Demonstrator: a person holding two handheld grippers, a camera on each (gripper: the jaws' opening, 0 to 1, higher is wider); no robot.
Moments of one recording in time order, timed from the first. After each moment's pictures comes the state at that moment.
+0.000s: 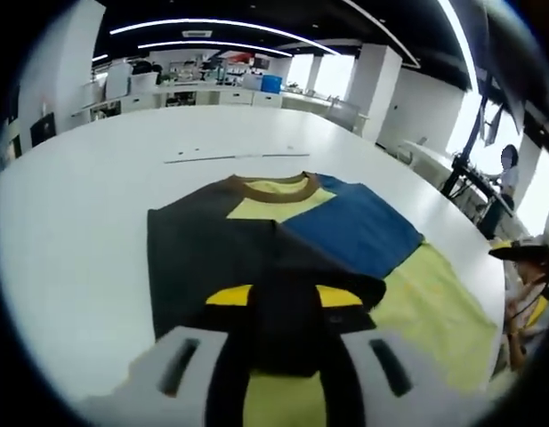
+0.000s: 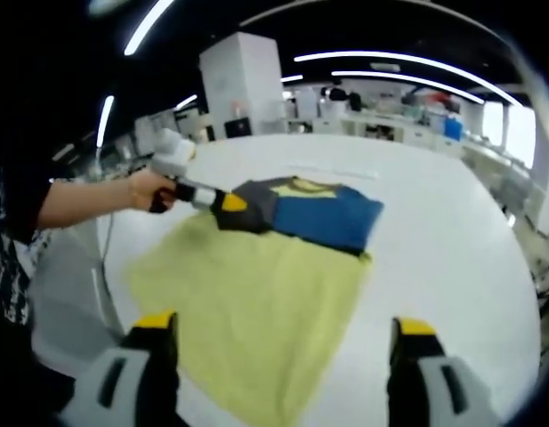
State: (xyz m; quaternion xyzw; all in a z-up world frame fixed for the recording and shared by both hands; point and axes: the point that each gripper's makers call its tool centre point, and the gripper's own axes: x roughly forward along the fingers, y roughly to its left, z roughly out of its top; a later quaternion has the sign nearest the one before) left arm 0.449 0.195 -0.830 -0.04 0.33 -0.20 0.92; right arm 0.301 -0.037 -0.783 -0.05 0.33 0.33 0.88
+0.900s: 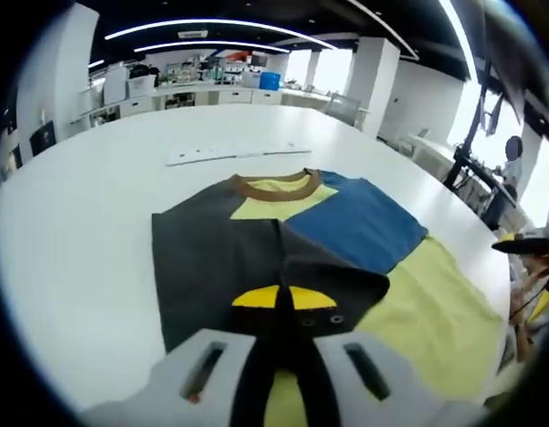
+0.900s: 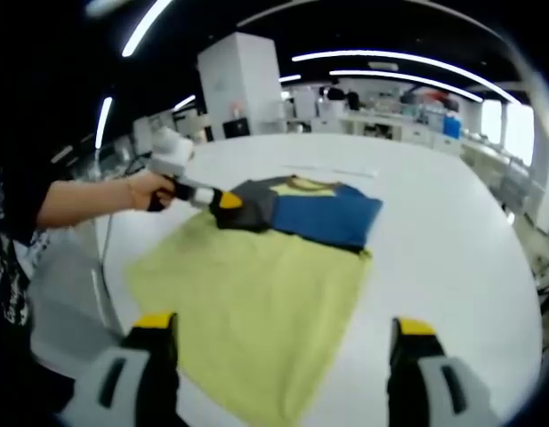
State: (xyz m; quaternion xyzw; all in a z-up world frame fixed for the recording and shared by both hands) left arm 0.443 0.195 -0.814 -0.02 0.31 -0.20 0.93; right arm 0.298 -0.036 -0.784 -0.05 0.33 0.32 0.88
